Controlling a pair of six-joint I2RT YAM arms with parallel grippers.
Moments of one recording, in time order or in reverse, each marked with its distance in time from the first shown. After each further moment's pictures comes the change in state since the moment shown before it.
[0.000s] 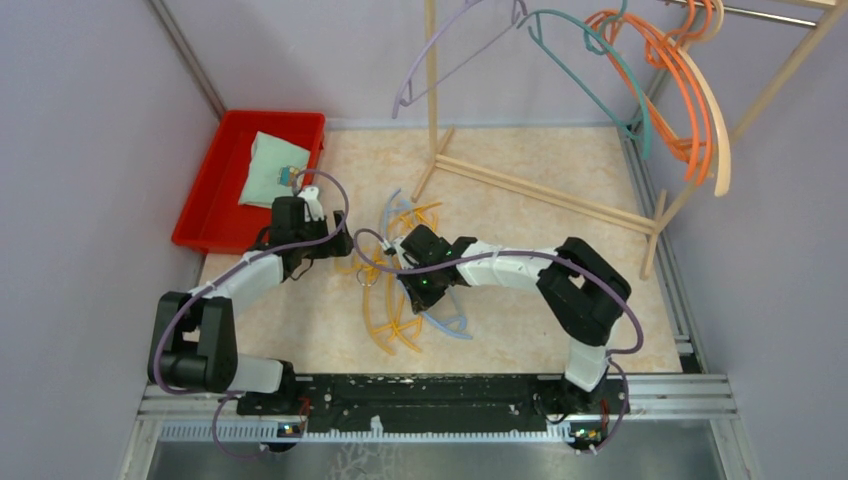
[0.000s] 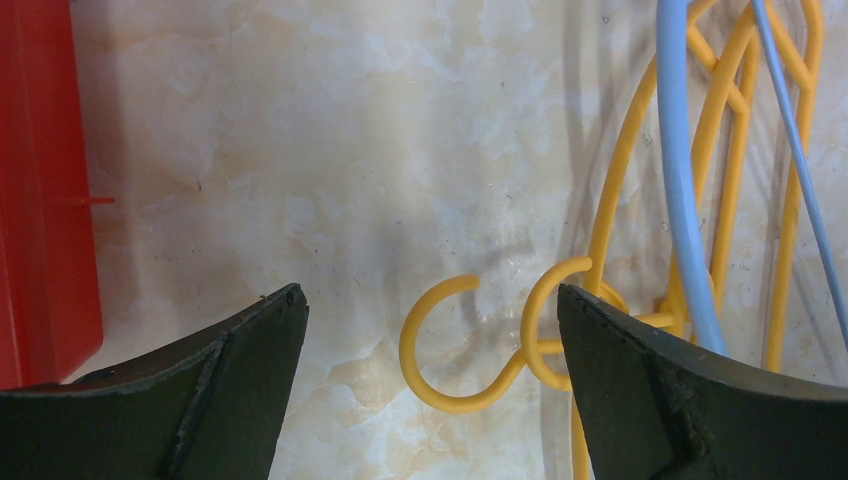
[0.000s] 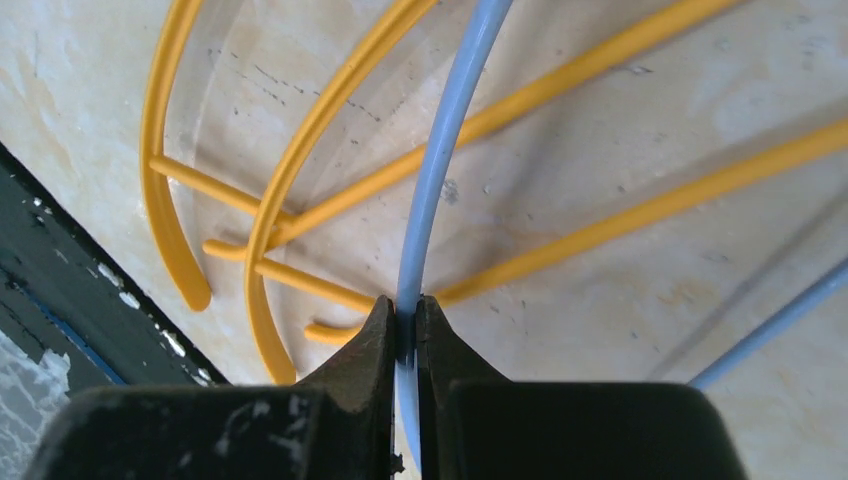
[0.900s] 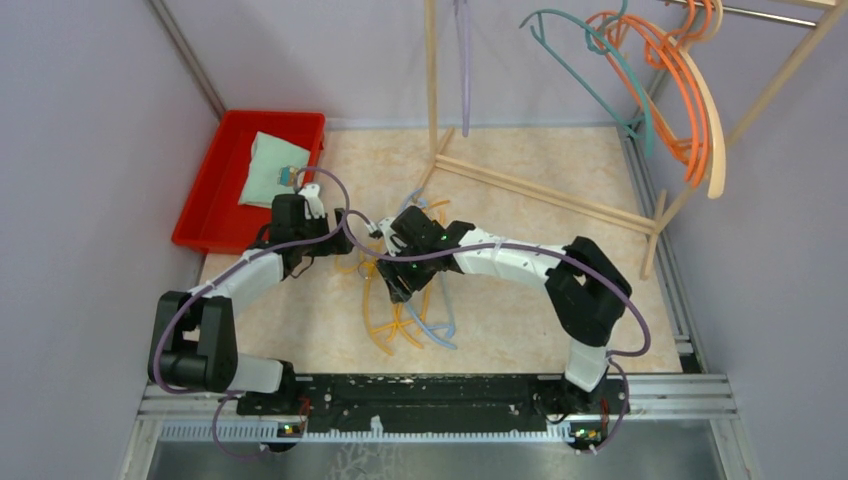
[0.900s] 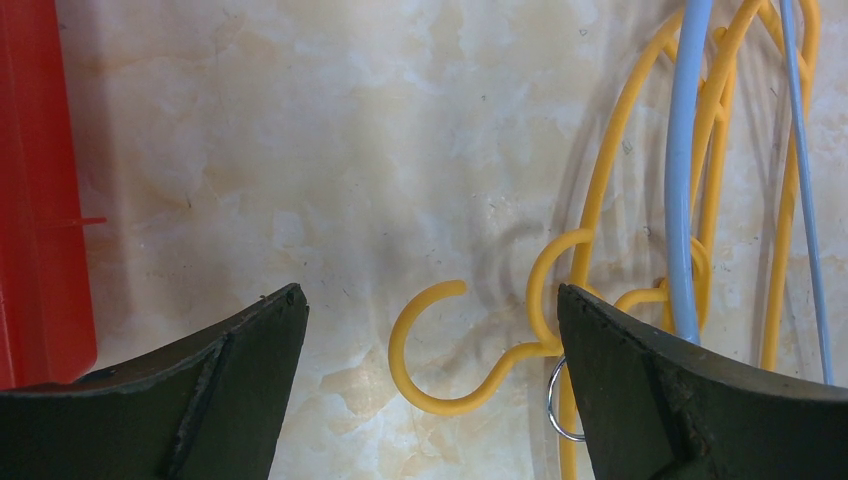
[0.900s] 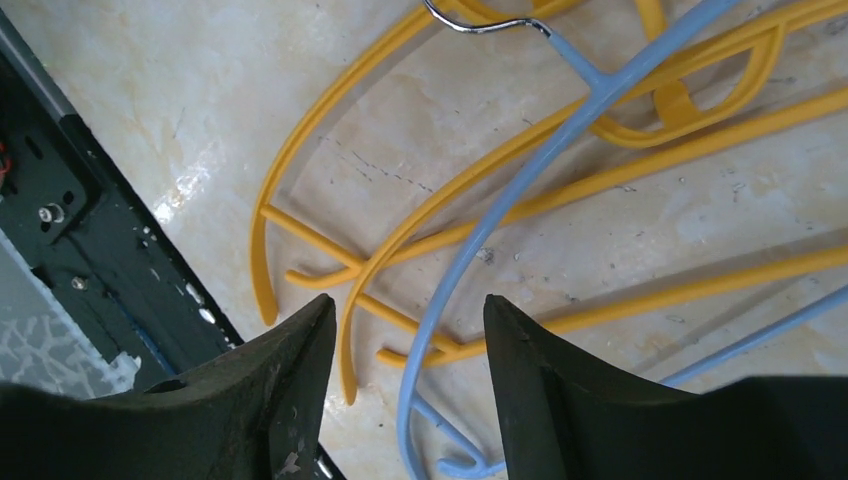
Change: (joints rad) left arm -0.003 0.002 0.017 0.000 0.017 0.008; right arm 0.003 -0.041 0.167 -0.101 -0.021 -0.045
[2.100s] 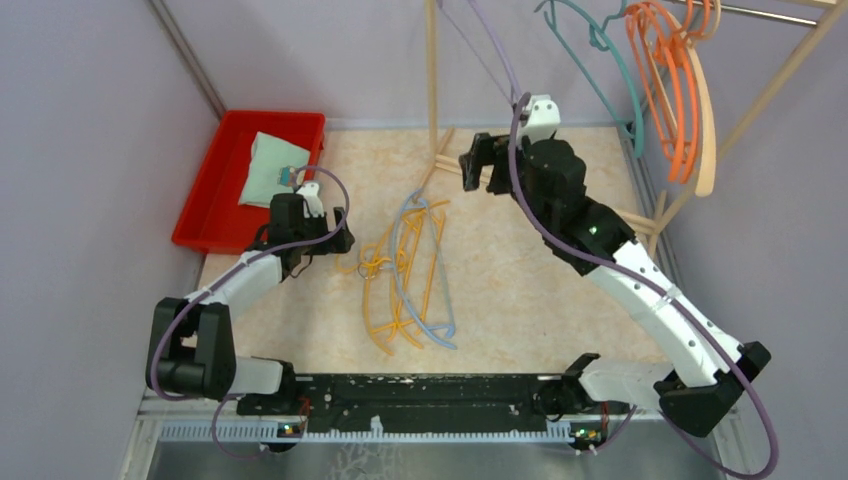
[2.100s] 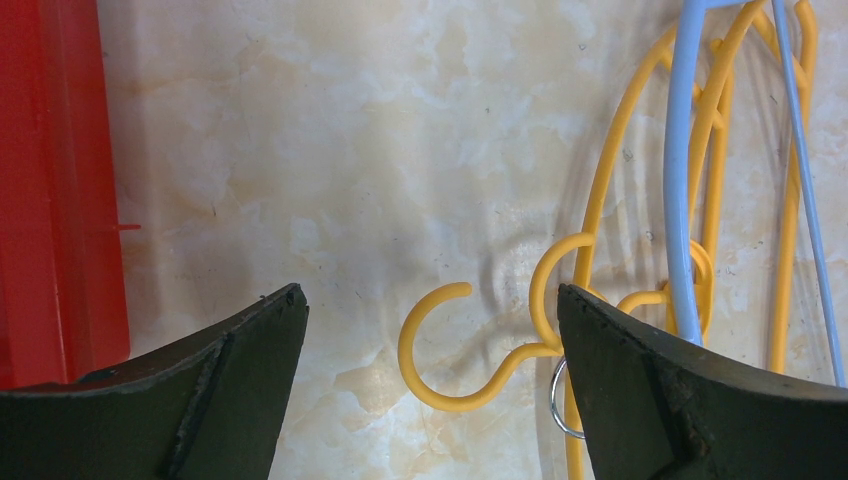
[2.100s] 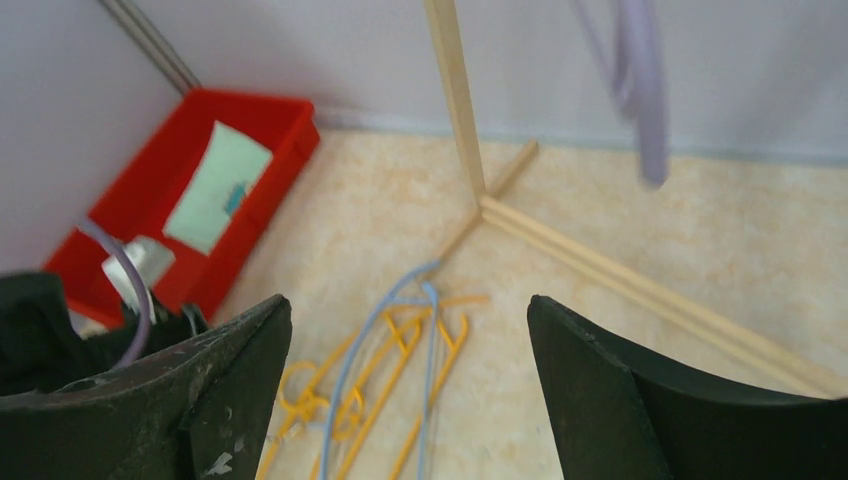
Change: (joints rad) left arm -0.005 -0.034 0.001 -0.007 -0.029 0.027; right arm -0.259 -0.596 0.115 0.162 0.589 0.125
